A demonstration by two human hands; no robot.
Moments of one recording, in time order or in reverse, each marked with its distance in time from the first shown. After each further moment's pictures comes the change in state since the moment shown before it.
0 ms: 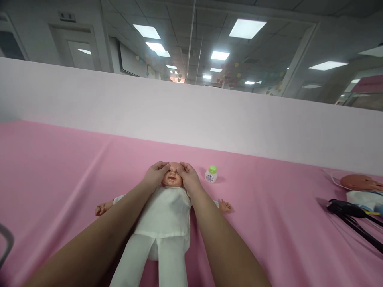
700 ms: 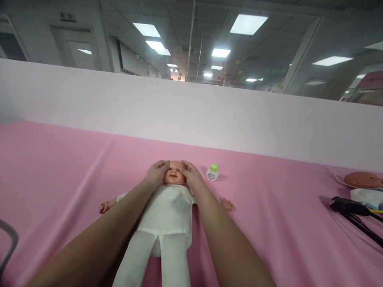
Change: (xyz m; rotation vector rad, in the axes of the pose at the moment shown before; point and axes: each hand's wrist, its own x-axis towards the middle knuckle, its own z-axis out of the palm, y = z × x) left_hand -0.006 0.007 0.002 -0.089 0.007 -0.036; right_hand 0.002 -0.001 -0.012 0.015 -0.037 0.044
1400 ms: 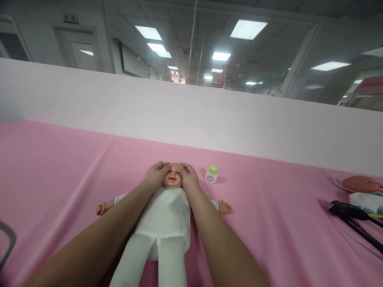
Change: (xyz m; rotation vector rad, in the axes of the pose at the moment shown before) left_hand 0.005 -0.005 0.000 0.097 0.008 0.005; right_hand 0.007 0.011 0.012 -0.100 0.140 -0.080
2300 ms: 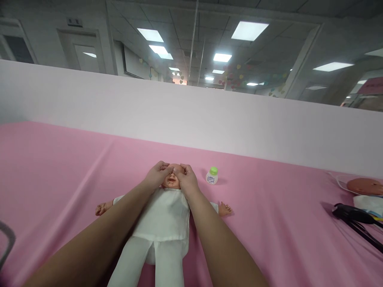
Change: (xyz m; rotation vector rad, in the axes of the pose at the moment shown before) left_hand -0.007 0.011 -0.004 0.163 -0.069 0.021; right_hand -0.002 0.004 0.001 -0.157 -0.035 -0.090
